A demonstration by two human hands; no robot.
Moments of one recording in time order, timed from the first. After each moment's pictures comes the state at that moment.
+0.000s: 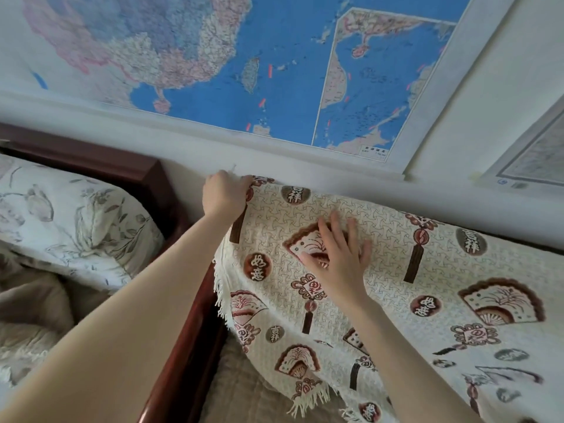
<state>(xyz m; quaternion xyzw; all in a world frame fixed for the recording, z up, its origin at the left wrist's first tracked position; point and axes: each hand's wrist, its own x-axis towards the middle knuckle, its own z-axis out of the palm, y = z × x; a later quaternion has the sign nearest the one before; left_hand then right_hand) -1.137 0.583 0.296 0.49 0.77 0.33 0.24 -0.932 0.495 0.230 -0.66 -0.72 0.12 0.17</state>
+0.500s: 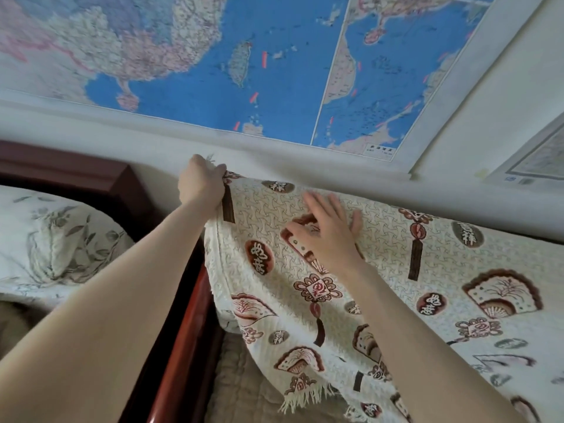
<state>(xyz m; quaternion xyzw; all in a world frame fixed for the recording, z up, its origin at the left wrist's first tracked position) -1.167 0.649 0.280 0.46 0.78 0.33 0.26 -0.960 0.568 0.247 -0.67 -0.71 0.16 0.14</state>
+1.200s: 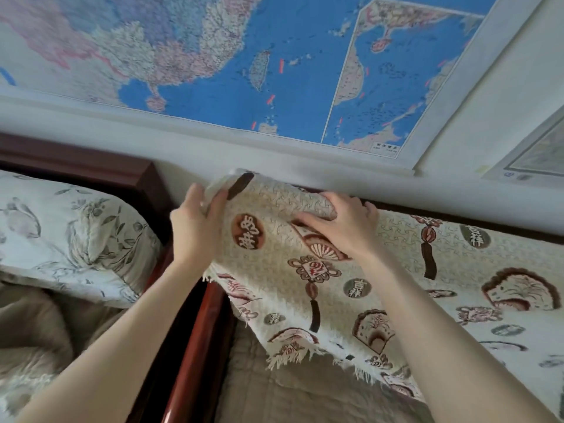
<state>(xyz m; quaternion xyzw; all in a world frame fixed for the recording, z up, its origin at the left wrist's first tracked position) -1.194 0.534 0.282 0.52 0.69 0.47 0.19 -0.961 0.557 0.285 -0.71 -0.68 0.13 0.14</state>
